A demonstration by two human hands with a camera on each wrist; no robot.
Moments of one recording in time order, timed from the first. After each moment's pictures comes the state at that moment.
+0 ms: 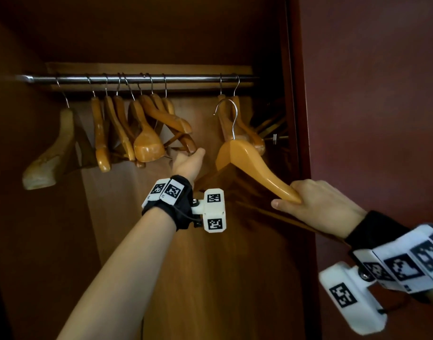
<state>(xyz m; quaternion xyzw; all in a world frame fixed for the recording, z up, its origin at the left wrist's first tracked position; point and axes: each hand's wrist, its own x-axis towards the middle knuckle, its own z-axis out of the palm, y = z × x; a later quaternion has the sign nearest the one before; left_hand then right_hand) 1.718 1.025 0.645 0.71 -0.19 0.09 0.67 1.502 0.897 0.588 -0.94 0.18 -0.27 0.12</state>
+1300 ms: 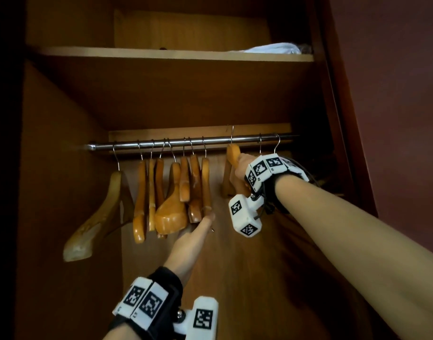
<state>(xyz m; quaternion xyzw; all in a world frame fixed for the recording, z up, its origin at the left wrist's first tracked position) 1.732 1.093 0.640 0.69 -0.25 0.09 0.67 1.696 0.940 0.780 -0.92 0.13 -0.34 0.16</state>
